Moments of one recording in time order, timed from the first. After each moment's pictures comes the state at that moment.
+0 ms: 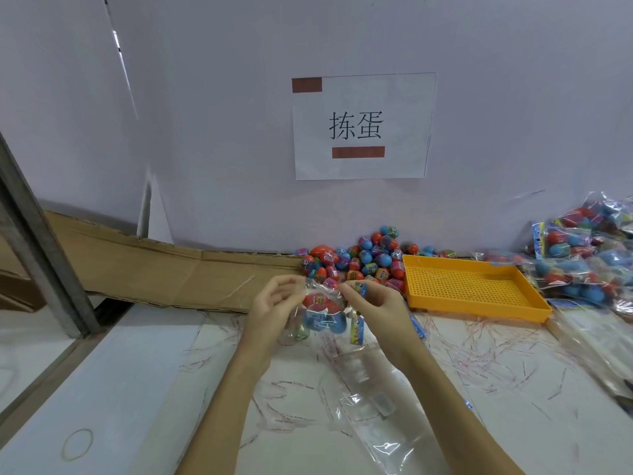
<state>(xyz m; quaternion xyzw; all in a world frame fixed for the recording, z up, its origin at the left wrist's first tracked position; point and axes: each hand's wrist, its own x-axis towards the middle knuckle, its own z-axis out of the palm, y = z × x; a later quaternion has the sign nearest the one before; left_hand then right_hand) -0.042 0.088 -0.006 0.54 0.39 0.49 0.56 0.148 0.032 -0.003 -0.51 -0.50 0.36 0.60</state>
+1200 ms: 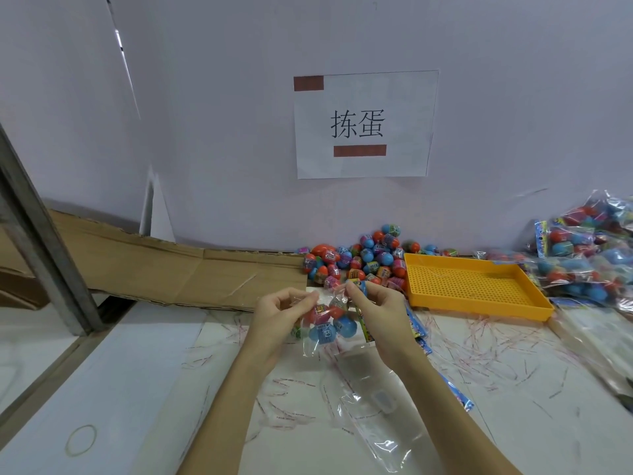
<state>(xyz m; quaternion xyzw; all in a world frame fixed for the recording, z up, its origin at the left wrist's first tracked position) -0.038 0.087 -0.010 0.56 0.42 0.42 0.57 0.136 0.033 -0.004 -0.52 -0.45 0.35 0.64</state>
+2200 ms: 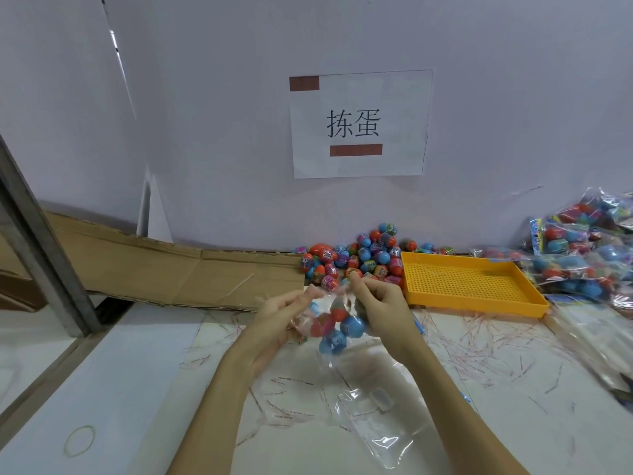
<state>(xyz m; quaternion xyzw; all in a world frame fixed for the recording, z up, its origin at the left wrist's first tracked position) -0.047 0.080 0.000 0.57 0.37 0.32 0.66 0.149 0.027 0.004 -0.53 -0.51 0.34 0.59</state>
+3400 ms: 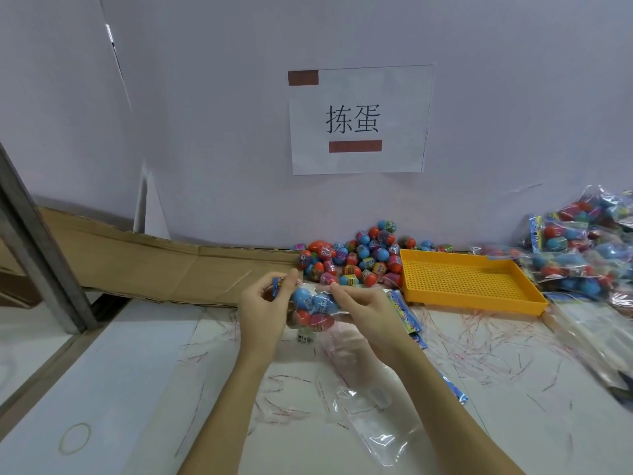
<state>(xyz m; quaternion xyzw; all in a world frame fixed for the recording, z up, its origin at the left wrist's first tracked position) -0.031 0.083 -0.009 0.58 0.42 0.59 0.38 0.133 0.025 0.002 -0.50 -0.48 0.45 0.57</state>
